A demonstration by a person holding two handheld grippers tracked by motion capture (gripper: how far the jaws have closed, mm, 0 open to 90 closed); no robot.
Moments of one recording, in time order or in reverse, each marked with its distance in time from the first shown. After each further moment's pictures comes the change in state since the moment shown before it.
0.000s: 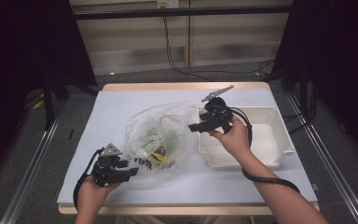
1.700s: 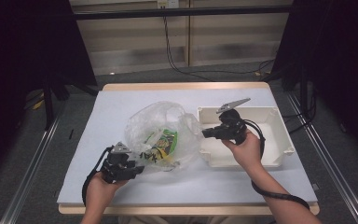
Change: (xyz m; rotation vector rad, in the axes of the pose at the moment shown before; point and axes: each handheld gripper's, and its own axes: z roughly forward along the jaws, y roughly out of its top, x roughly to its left) left arm -0.007 0.011 0.018 0.033 -0.026 0.016; right arm -0.006 -0.047 -0.021 -0.036 0.073 0.013
